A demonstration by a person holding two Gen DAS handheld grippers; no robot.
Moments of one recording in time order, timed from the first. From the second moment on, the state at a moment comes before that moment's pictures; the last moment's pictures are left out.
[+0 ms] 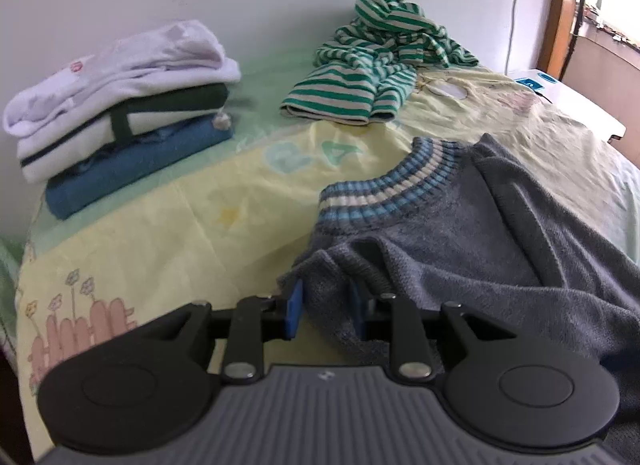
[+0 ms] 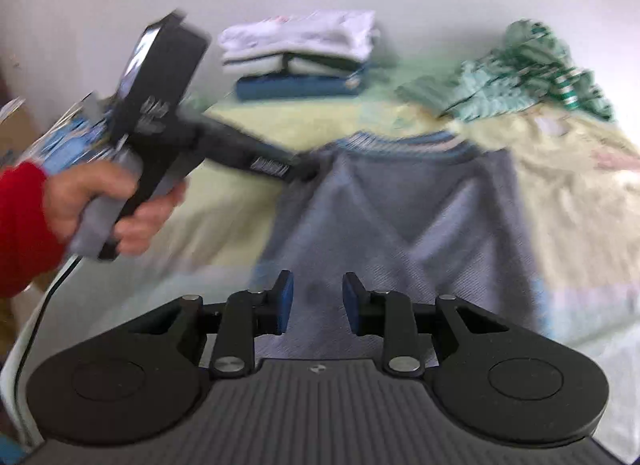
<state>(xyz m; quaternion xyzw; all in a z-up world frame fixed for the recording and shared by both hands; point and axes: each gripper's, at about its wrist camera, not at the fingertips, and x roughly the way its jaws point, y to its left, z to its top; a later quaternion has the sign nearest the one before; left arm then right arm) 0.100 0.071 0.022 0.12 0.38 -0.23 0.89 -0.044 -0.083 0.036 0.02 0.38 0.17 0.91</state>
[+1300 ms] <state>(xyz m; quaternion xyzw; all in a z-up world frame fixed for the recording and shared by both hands) -0.130 -0.013 0.033 0.07 0.43 -0.15 0.89 -0.144 -0.162 0.018 -0.11 0.38 0.43 0.82</state>
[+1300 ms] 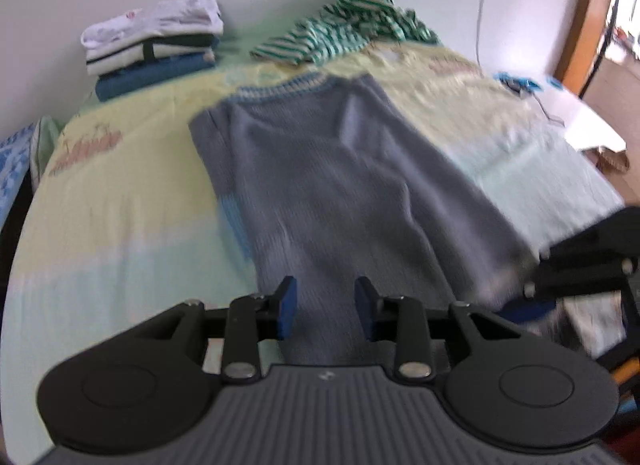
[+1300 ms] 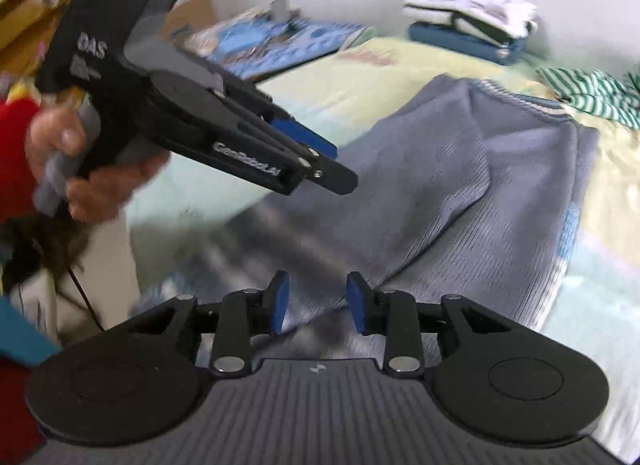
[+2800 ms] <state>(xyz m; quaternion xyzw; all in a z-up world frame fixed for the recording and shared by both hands) -0.217 0.010 0.026 -0.07 0.52 -0.15 0.83 -0.158 -0.250 0.017 0.05 0.53 0.33 0.78</state>
